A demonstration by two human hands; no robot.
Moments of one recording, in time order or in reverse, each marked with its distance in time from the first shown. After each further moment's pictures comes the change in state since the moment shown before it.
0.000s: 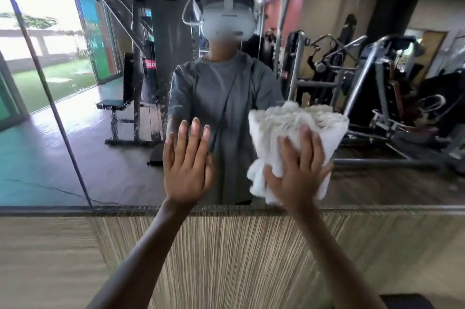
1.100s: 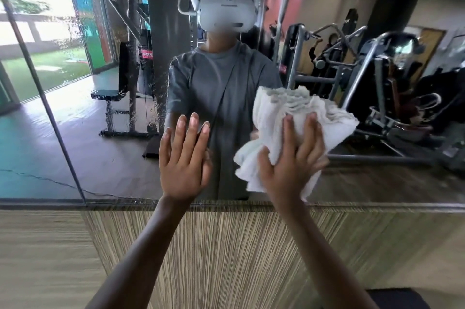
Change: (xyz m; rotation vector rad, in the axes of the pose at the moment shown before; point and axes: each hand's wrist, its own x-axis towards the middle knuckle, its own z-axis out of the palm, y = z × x) left_hand -0.008 -0.001 0.004 -0.030 0.058 -0.004; right_hand 0.019 -0.034 -0.005 0.097 0.053 0.192
